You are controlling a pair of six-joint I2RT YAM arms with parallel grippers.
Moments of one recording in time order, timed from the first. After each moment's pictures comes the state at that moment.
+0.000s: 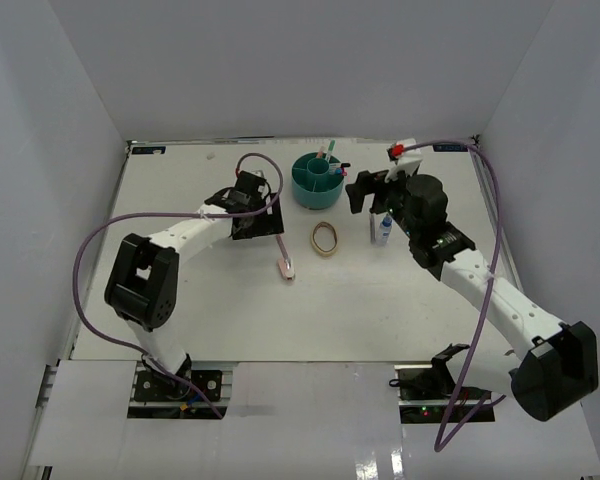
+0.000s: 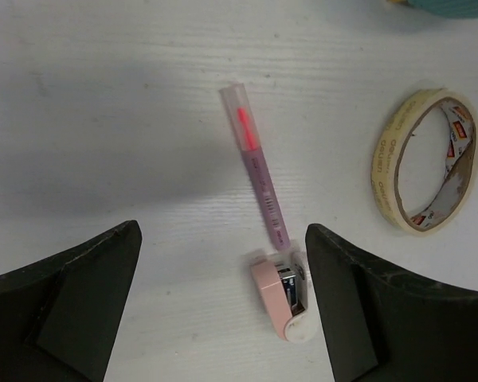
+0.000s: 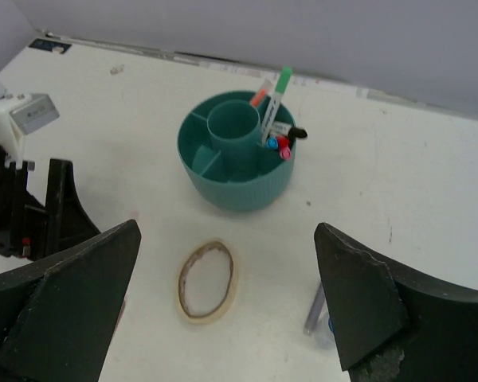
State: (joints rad) left arm -0.44 1.72 1.20 -0.39 -0.06 -0.48; right arm 0.51 1.22 1.00 0.10 0.06 0.12
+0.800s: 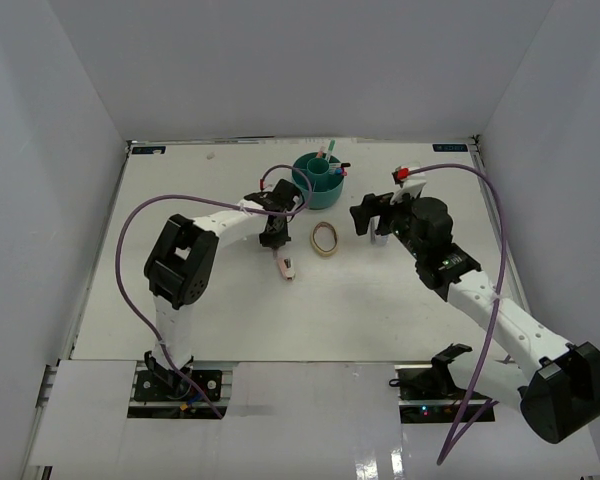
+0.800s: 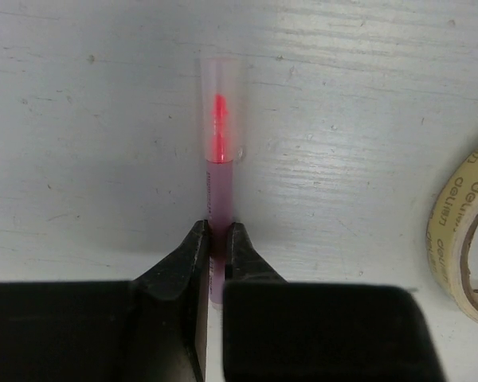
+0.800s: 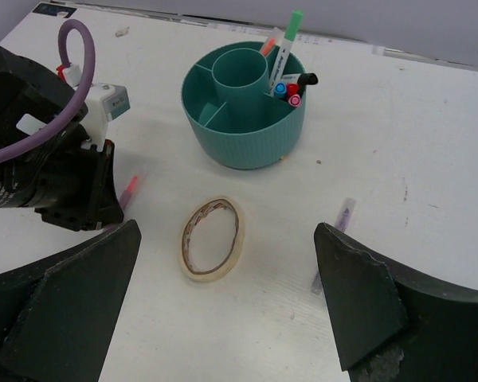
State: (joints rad) left arm -0.59 2.01 1.42 -0.59 -0.28 -0.61; right arm 0.51 1.05 0.75 0.12 0.05 0.15
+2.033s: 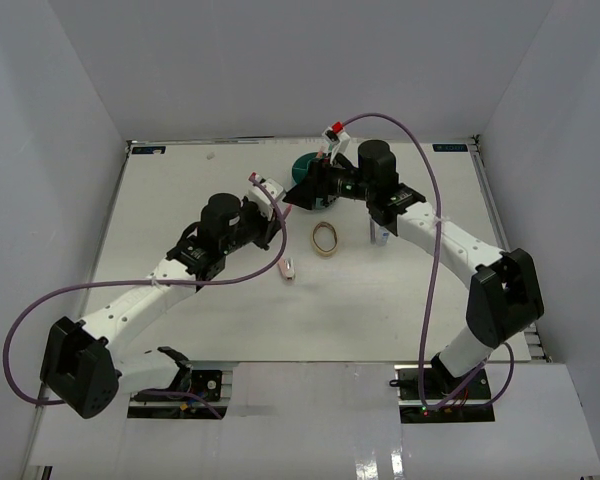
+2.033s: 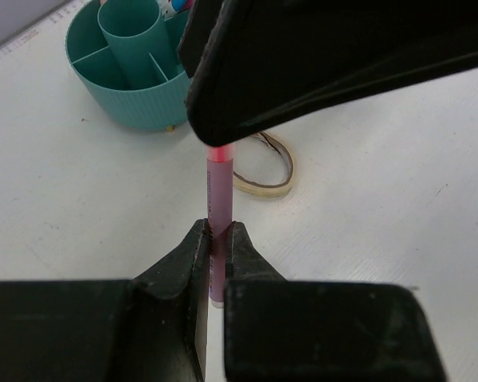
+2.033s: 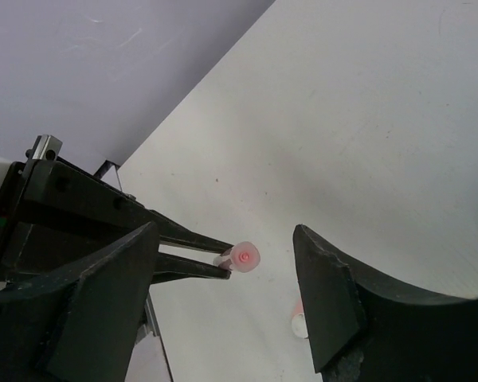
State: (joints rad) left arm -0.59 1.20 0.88 0.00 0.17 0.09; right arm 0.57 1.59 1.28 0.11 -0.64 0.46
